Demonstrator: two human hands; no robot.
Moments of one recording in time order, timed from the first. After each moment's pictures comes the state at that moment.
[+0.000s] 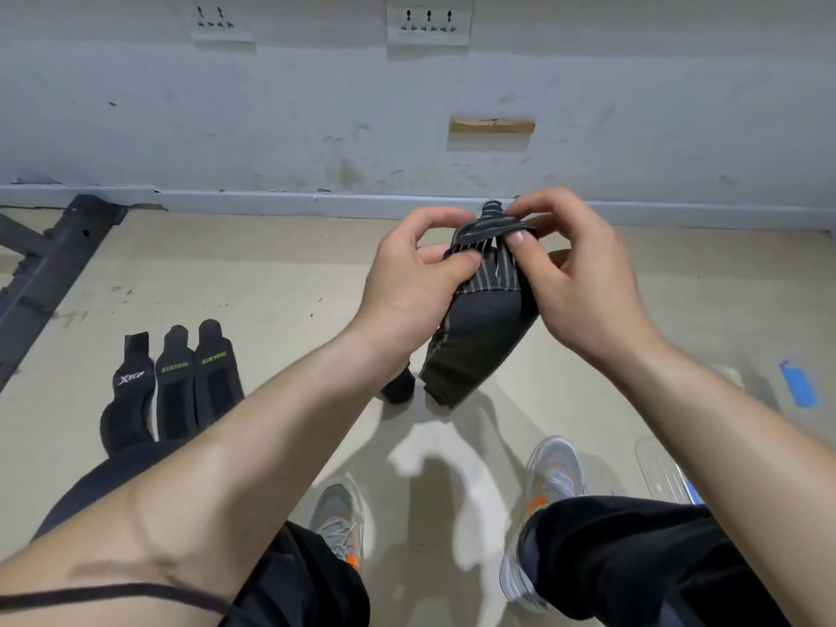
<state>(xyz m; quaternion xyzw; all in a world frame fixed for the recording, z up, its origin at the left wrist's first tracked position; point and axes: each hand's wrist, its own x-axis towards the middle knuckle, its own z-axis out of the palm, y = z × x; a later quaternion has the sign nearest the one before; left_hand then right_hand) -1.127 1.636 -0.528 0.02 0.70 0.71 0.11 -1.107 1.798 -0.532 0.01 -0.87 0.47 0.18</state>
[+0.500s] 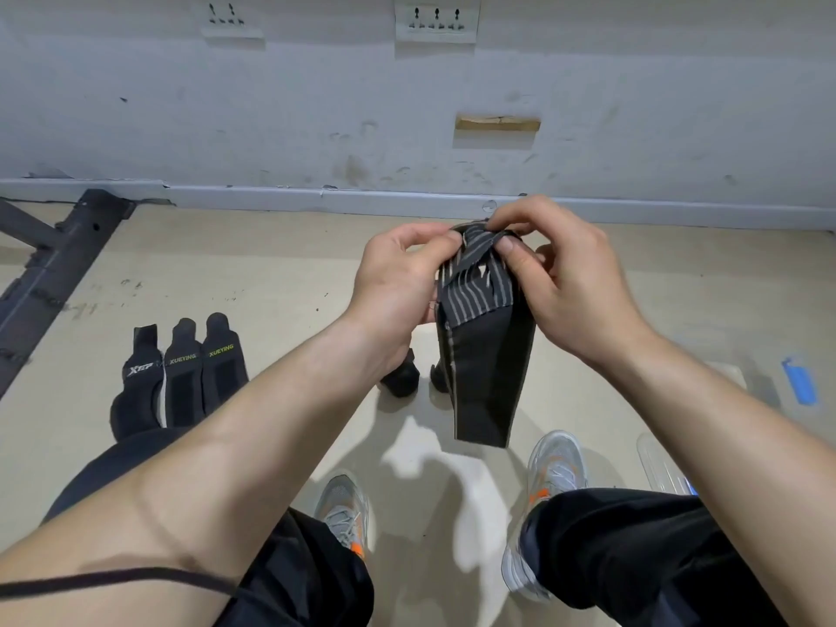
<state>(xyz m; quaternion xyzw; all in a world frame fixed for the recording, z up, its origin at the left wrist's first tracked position) -1.122 1.626 -0.527 -0.08 0.67 0.73 0.14 -1.100 1.791 -0.535 0.12 -0.88 0.42 0.18</state>
